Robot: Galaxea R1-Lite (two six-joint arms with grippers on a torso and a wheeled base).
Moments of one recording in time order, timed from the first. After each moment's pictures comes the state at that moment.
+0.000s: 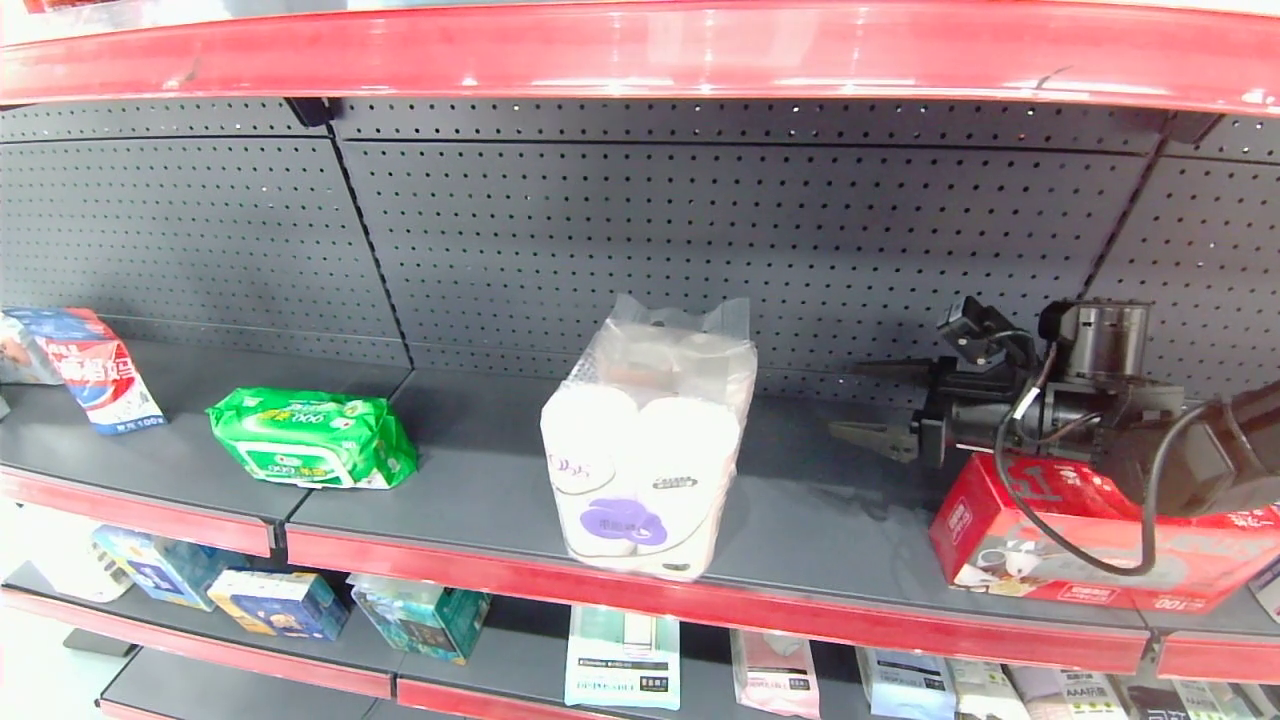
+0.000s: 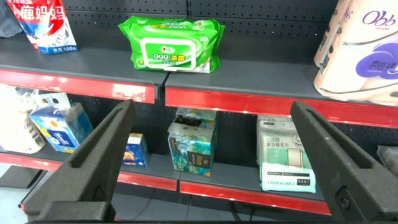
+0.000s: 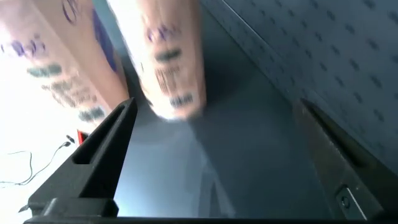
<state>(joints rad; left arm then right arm) 0.00 0.00 0.00 0.00 0.01 0.01 0.05 1.95 -0.85 -0.72 0.83 -0.40</state>
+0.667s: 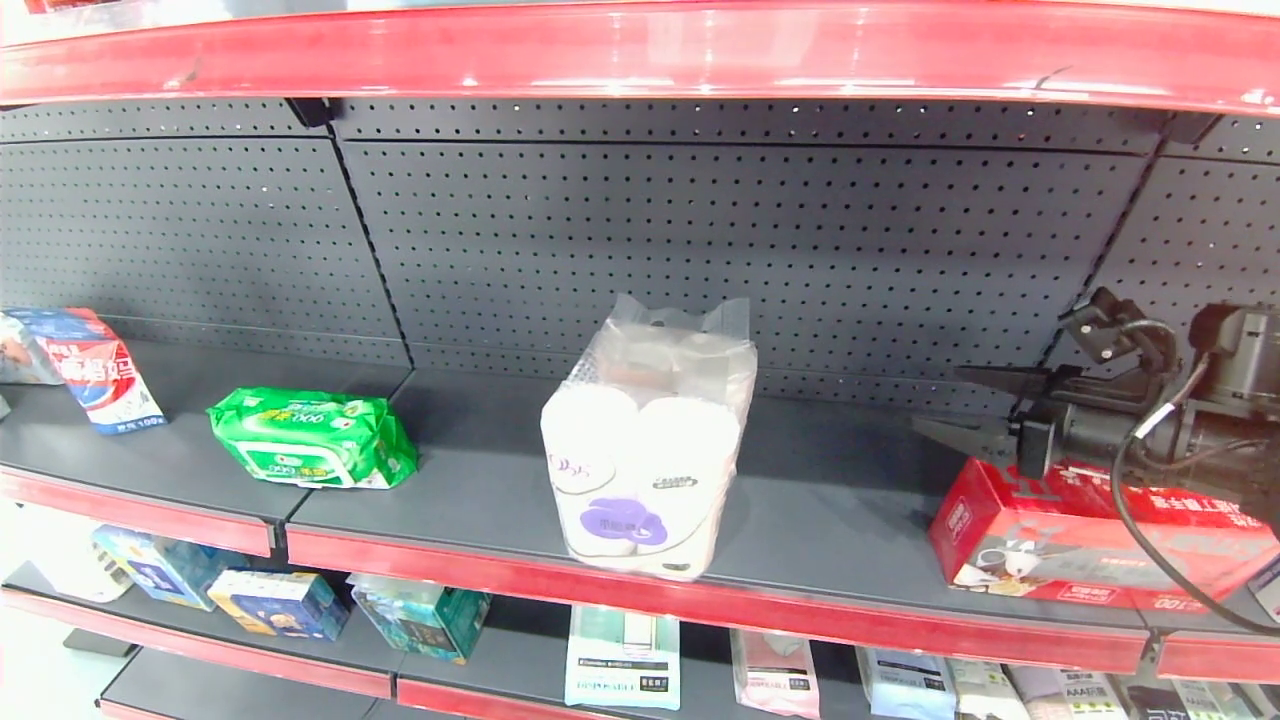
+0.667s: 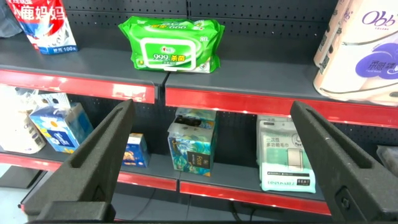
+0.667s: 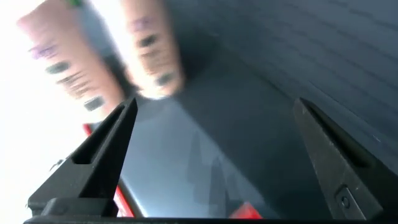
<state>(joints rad) 0.00 0.00 0.00 0.00 0.01 0.01 -0.06 1.69 -0.65 -0.72 0.70 -0.28</state>
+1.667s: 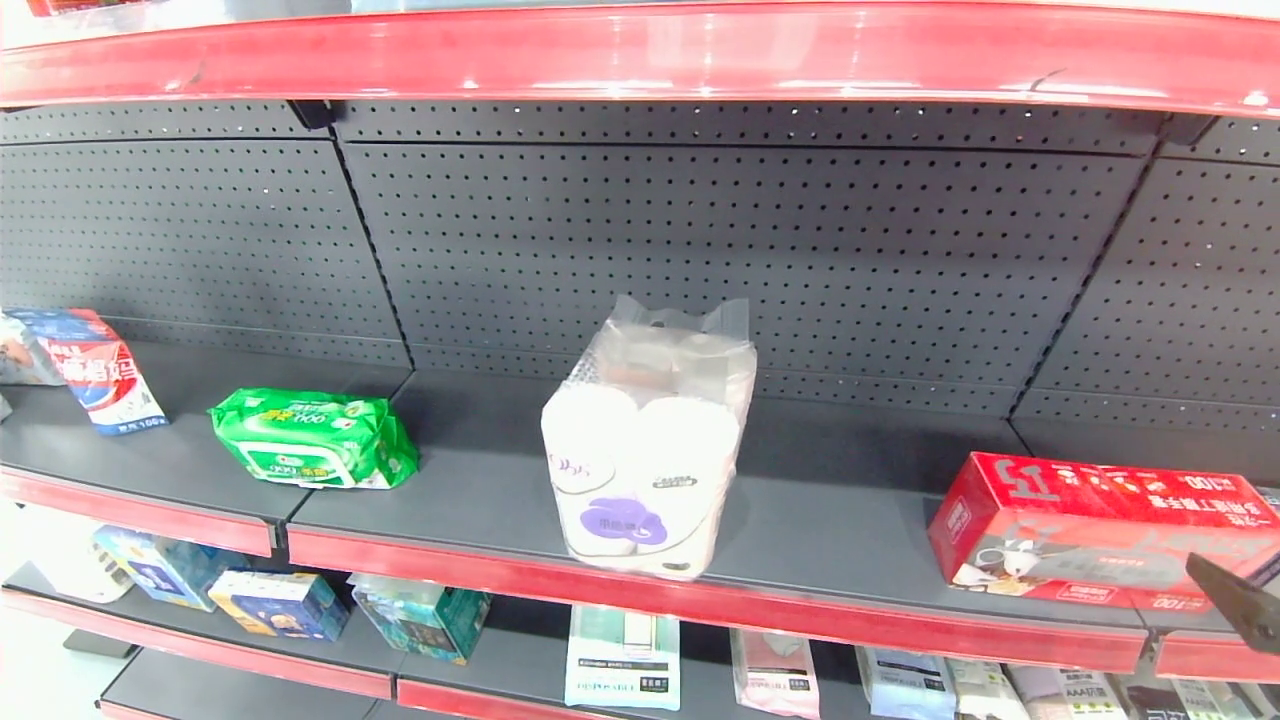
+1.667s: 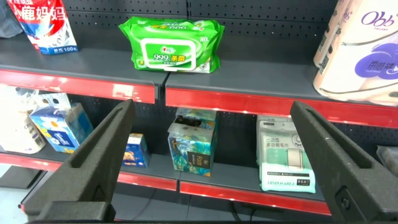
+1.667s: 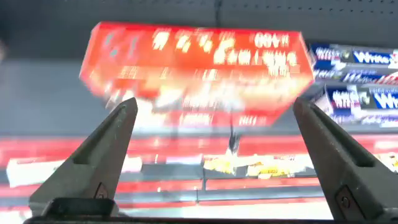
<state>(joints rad) 0.00 0.00 0.00 0.00 0.01 0.01 -0.09 0.81 -0.21 -0.29 -0.13 -0.06</state>
